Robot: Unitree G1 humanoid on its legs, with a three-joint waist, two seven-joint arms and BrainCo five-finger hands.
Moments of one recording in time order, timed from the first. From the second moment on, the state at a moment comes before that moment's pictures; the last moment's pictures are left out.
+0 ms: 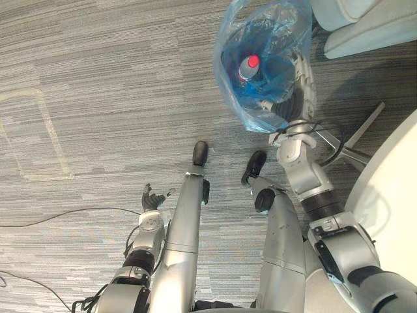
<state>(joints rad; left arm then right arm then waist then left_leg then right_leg) -0.35 0.11 0.02 0.84 -0.18 -0.06 0.37 -0.69 -0.30 0.22 0.37 -0.51 0.09 -0.53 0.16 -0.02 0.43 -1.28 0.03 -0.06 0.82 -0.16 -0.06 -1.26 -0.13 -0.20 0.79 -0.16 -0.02</state>
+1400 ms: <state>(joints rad) -0.38 0.10 0.04 0.85 -0.36 -0.12 0.37 -0.90 -0.19 0.21 0.81 -0.71 0.22 -0.53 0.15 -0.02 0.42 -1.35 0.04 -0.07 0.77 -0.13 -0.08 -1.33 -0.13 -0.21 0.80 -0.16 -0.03</state>
